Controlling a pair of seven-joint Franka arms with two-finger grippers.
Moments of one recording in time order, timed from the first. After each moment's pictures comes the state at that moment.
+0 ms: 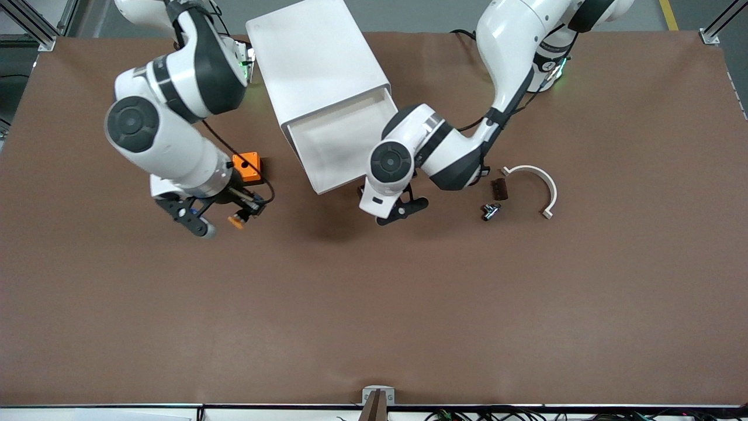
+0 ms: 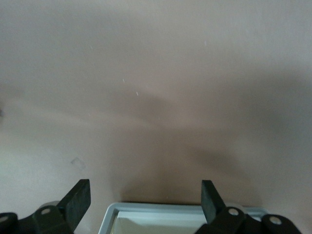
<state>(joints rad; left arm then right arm) -0.65 0.72 -0.19 -1.32 -0.10 1.83 -1.12 0.49 0.27 -0.17 -1.61 0.15 1.84 0.85</state>
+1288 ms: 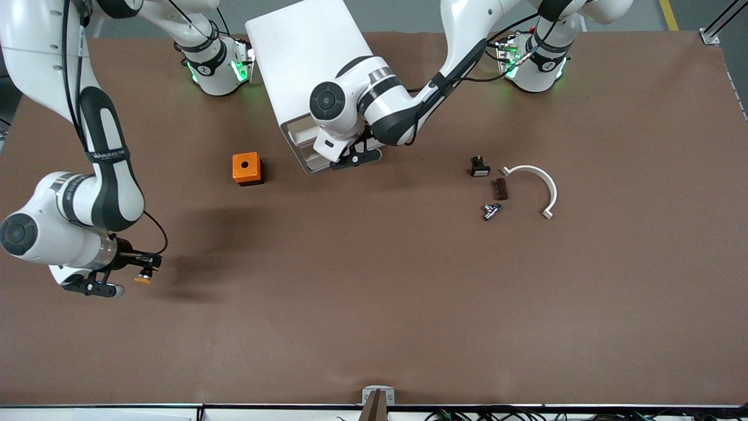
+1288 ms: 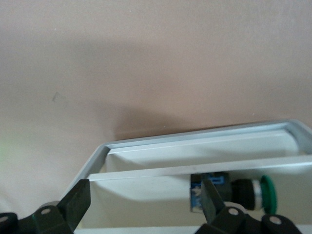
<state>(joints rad) -0.79 0.71 -0.29 -1.35 -0.02 1.80 -1.26 0.04 0.60 -0.16 -1.68 0.13 2.20 -0.02</state>
